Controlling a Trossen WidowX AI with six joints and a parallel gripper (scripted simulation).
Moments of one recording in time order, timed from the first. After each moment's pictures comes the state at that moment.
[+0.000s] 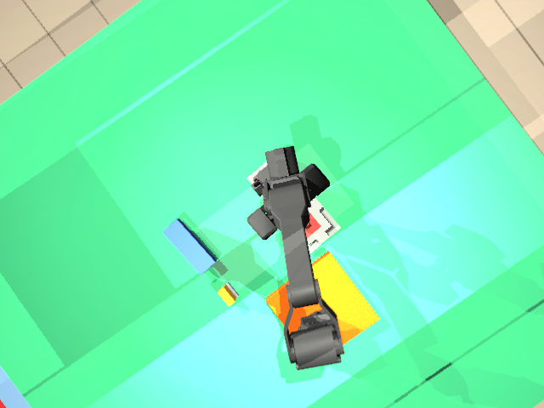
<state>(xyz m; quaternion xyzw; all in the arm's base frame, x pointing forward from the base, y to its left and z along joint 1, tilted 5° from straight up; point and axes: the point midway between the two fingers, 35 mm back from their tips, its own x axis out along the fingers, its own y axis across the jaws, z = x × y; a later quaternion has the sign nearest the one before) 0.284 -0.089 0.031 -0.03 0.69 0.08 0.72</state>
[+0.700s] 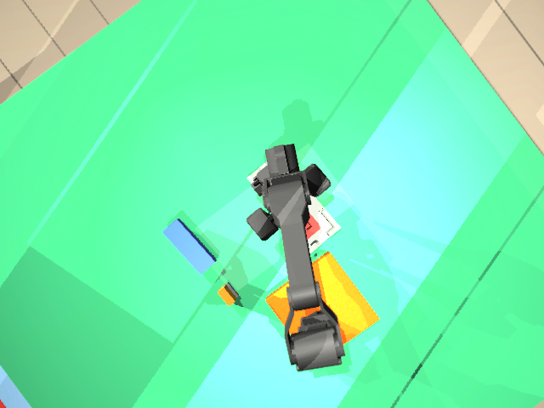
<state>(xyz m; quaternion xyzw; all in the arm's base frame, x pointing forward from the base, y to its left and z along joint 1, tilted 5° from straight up) 0.281 -0.089 0.048 -0.02 0.70 0.08 0.71</state>
